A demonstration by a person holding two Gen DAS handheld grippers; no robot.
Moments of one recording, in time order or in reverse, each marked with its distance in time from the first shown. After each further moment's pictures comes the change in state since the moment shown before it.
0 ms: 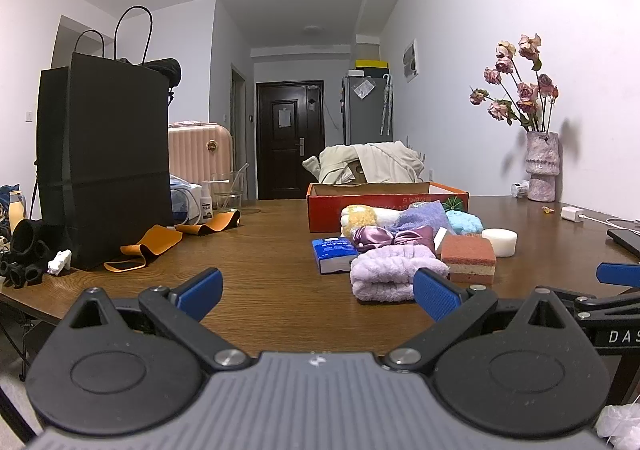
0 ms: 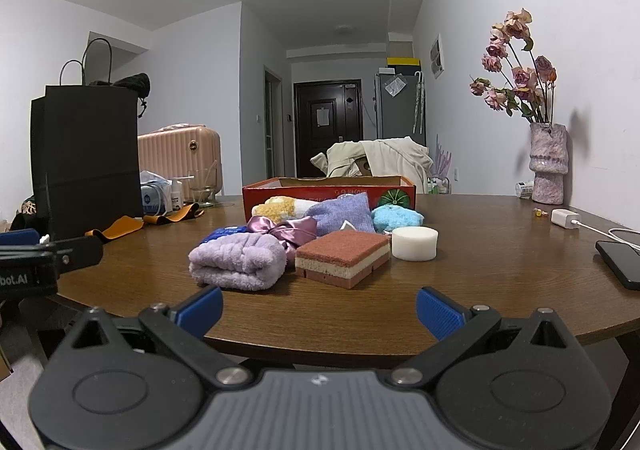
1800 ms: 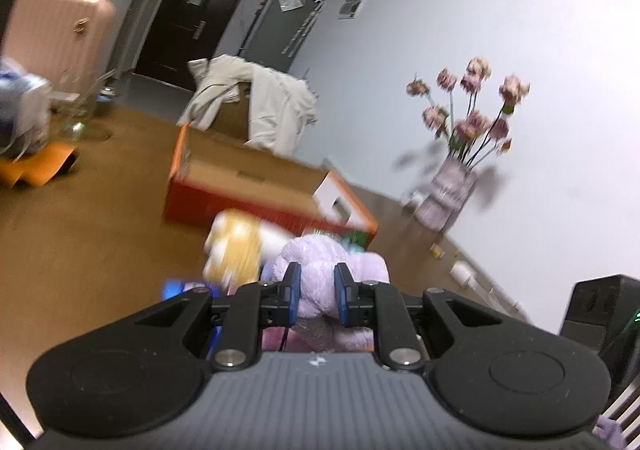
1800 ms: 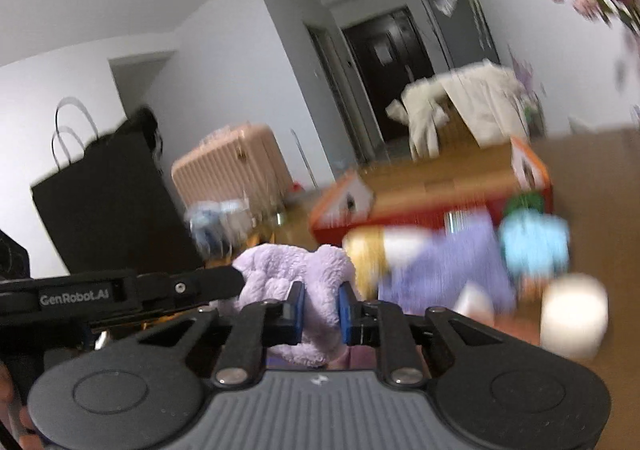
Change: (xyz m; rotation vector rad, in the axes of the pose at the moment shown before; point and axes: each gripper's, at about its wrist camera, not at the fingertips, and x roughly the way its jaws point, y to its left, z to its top) left arm 0.225 0.041 0.131 -0.358 0.317 -0.517; right arm 0.193 -0.017 0.141 0.221 0.175 0.336
